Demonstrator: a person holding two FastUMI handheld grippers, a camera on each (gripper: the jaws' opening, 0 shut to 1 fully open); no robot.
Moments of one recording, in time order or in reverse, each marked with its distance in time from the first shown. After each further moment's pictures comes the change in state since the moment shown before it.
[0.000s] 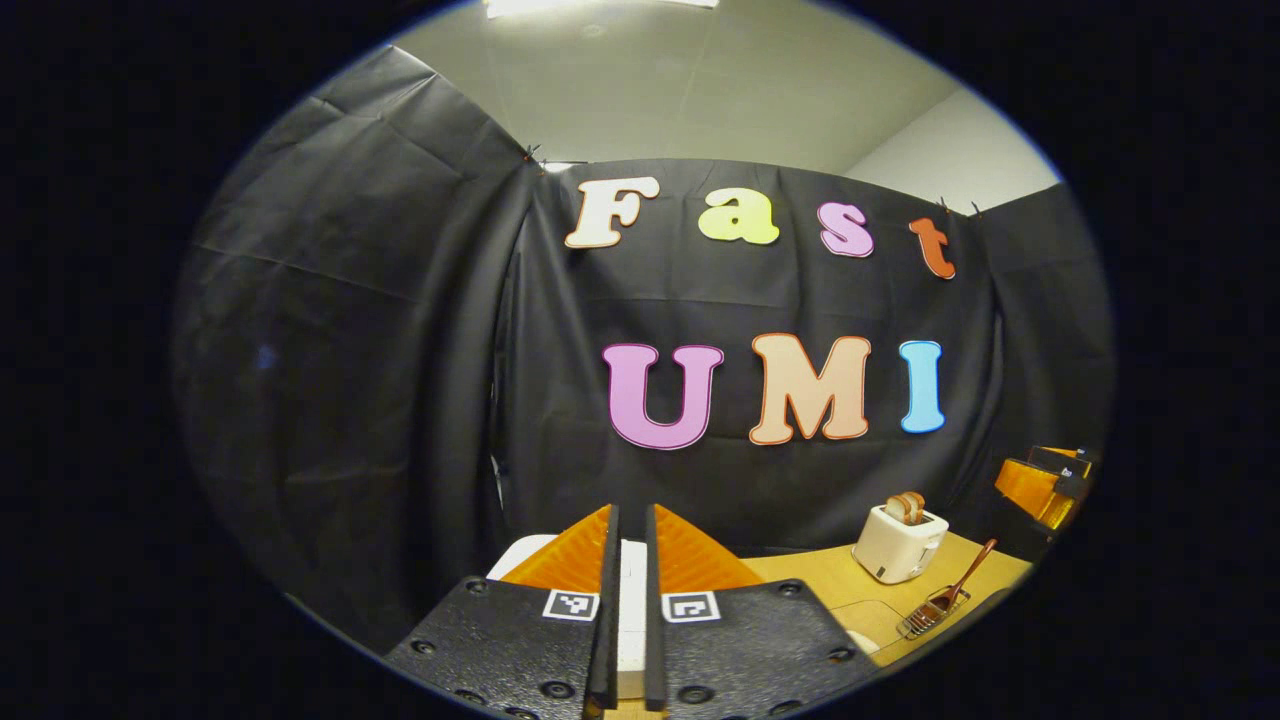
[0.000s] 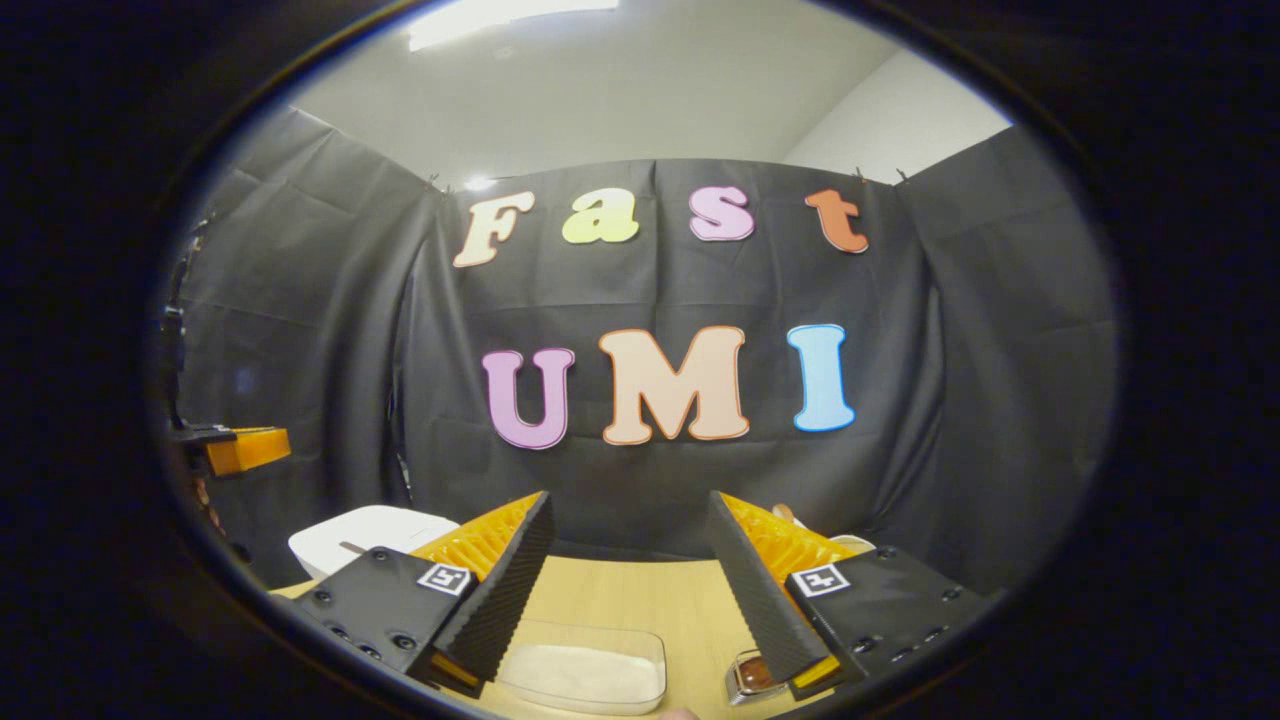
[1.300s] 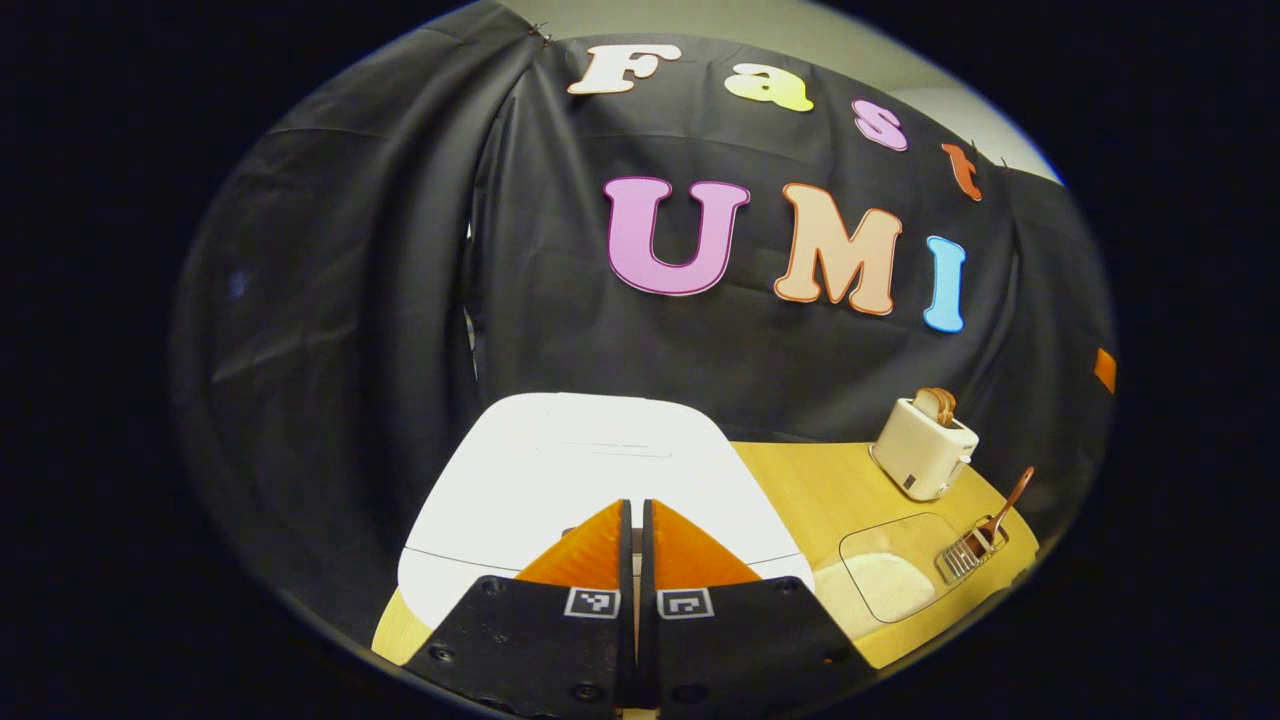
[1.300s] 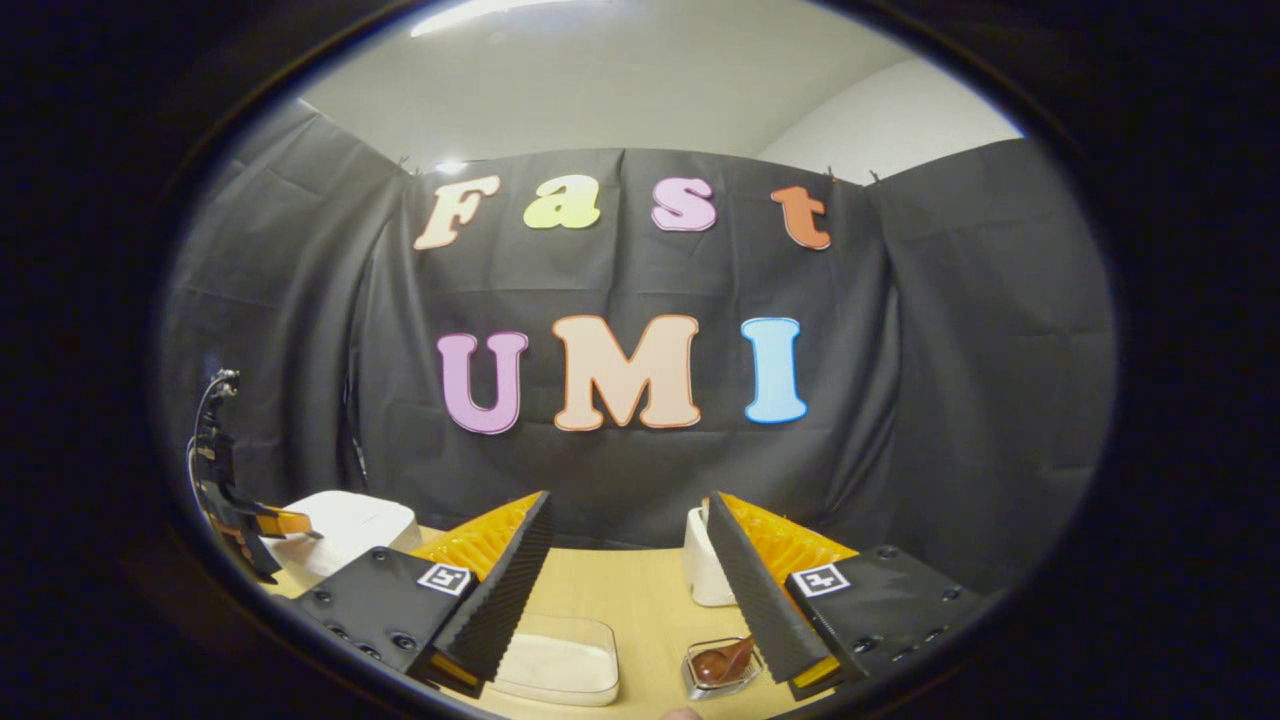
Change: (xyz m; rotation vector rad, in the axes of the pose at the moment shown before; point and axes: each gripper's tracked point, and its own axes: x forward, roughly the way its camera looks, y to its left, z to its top) left arm 0.056 0.044 -0.175 -0.052 0.419 -0.072; right arm -0.008 -0.039 -0.006 -0.026 0.034 -0.116
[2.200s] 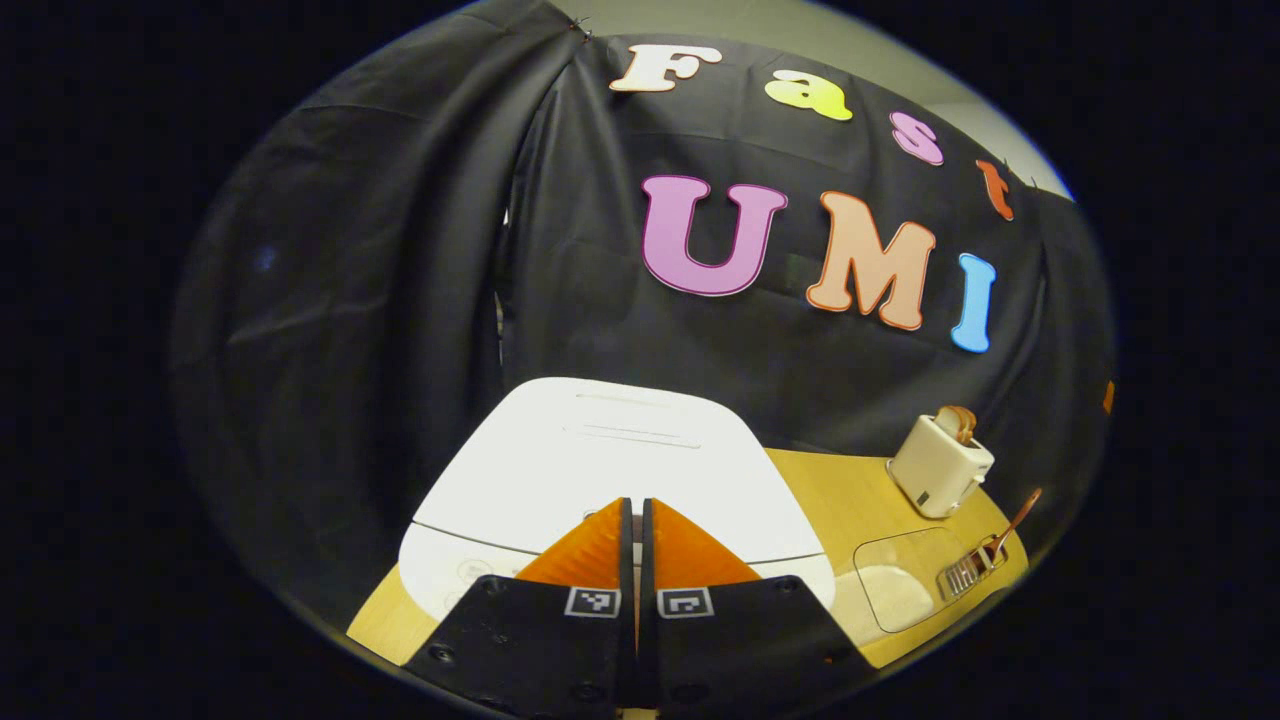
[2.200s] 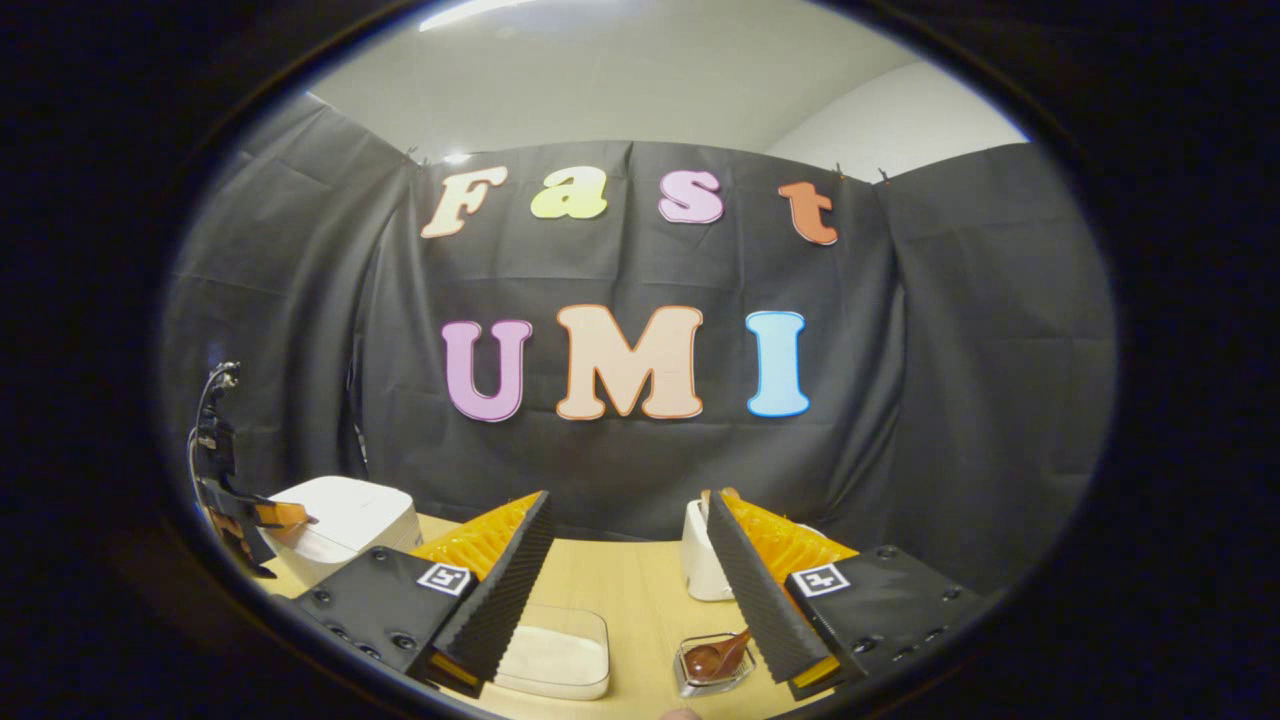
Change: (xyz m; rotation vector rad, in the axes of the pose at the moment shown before) left arm 0.001 0.020 -0.006 -0.053 -0.029 0.093; right arm 0.001 -0.001 -0.010 -0.022 0.017 0.023
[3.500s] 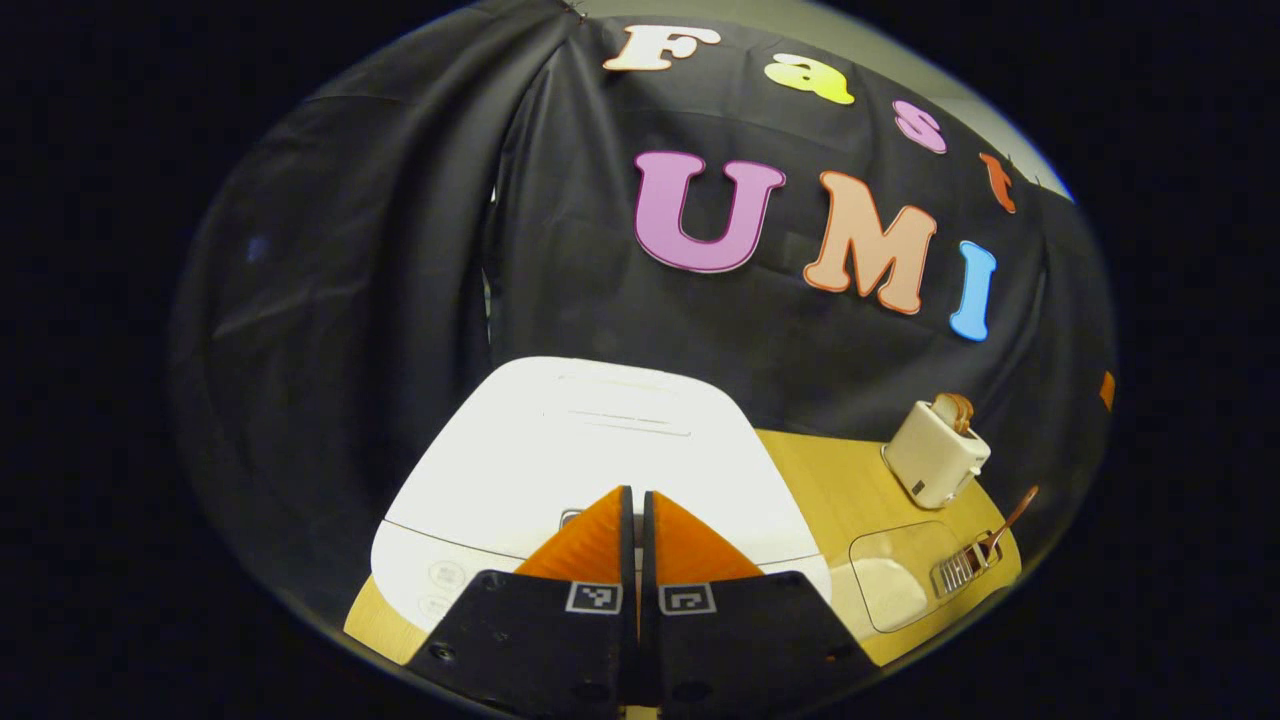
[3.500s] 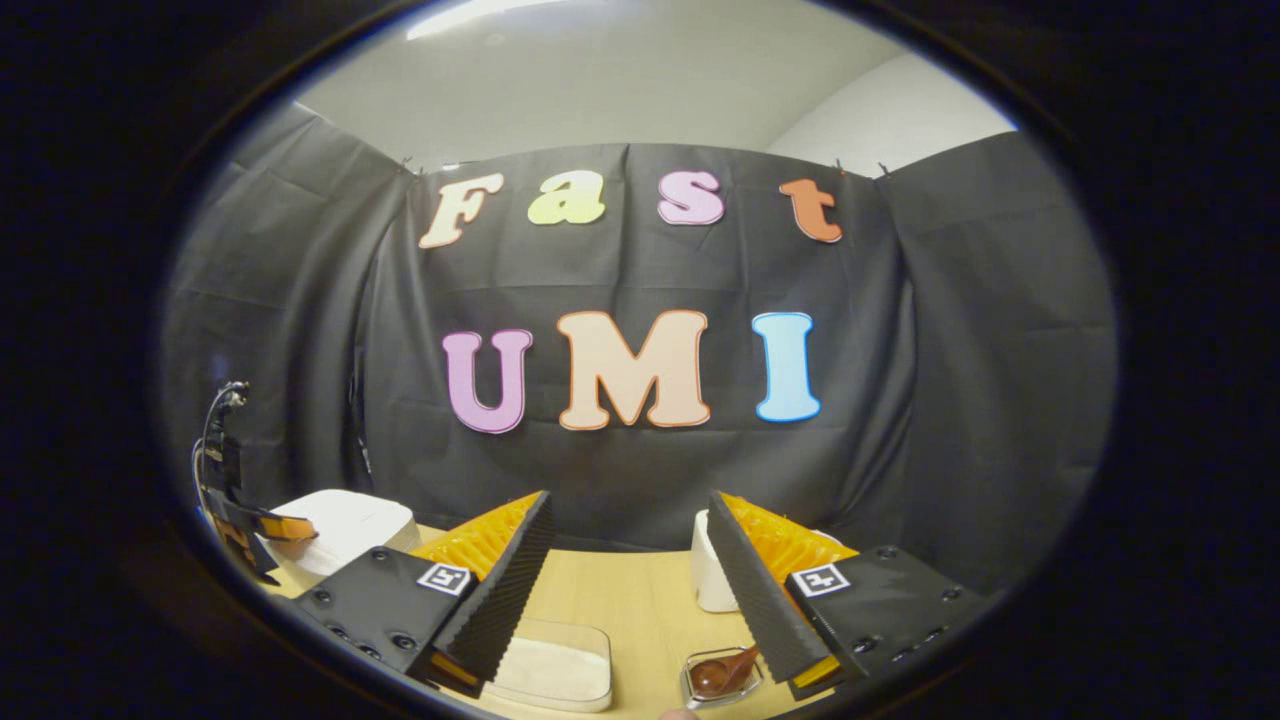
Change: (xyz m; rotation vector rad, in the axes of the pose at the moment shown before) left arm 0.017 -0.011 -0.006 -0.053 0.053 -0.049; right arm 0.025 0.001 0.002 0.025 -0.013 0.029
